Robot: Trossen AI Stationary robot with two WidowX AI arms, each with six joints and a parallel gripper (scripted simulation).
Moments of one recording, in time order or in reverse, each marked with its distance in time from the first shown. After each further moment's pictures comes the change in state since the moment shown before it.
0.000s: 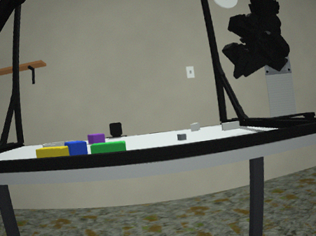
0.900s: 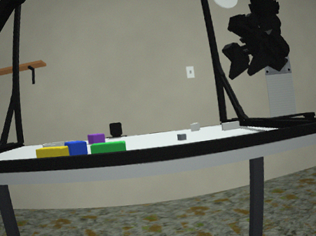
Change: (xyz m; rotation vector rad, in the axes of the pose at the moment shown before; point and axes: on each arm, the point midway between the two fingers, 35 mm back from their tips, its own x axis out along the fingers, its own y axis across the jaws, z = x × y) left arm 0.000 0.000 0.000 0.000 -0.001 -0.001; right arm 0.000 0.000 0.000 0.000 0.000 0.000
